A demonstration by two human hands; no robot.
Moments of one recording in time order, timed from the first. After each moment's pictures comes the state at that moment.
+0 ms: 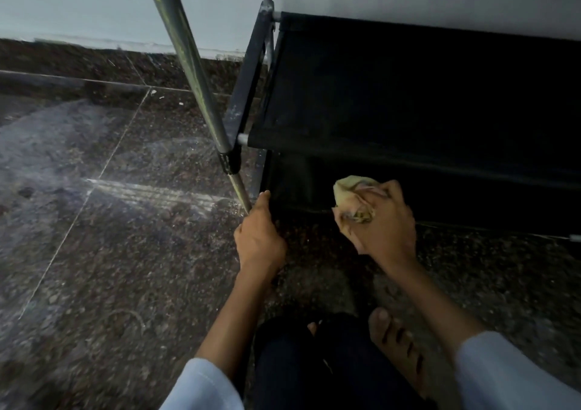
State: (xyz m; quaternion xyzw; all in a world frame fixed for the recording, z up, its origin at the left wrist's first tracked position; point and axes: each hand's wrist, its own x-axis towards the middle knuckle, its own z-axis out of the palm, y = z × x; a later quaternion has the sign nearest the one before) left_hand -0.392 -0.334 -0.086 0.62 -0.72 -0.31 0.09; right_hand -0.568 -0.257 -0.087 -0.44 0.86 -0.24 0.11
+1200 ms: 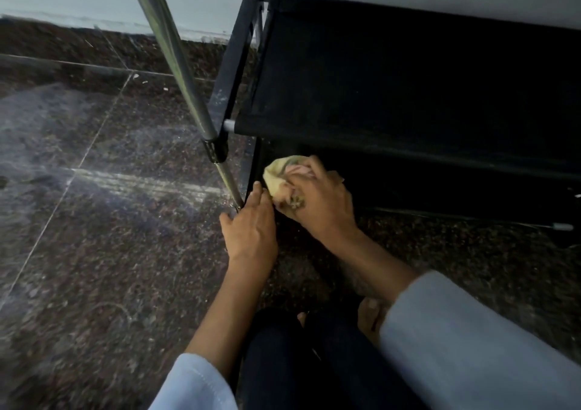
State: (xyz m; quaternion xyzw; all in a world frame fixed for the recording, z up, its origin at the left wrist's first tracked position) left_hand -0.396 -0.324 -0.068 0.56 -0.81 -0.14 -0.10; right_hand -0.519 -0.304 -0.084 -0.61 0.77 -0.15 0.05
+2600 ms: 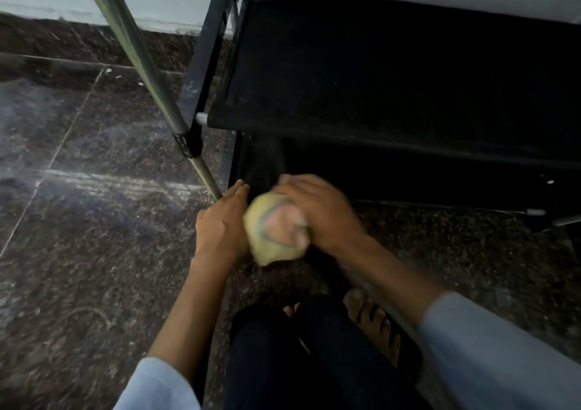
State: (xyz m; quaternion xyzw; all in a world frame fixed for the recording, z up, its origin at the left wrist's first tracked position) left_hand -0.379 -0.344 -0.076 0.52 -0.82 -0.24 -0.05; right_hand -0.546 -0.272 -0.082 -0.72 0.64 -0.25 0.11
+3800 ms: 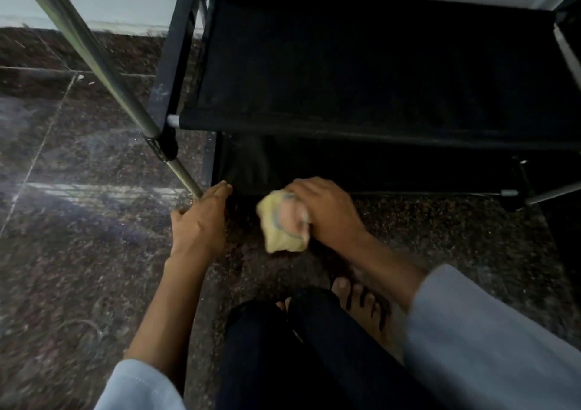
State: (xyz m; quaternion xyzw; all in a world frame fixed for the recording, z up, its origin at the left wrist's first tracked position) left_hand -0.373 -0.343 -0.070 0.52 -0.83 -0.20 -0.05; right_hand -0.565 -0.251 -0.096 -0.70 0.69 -0.19 0.04
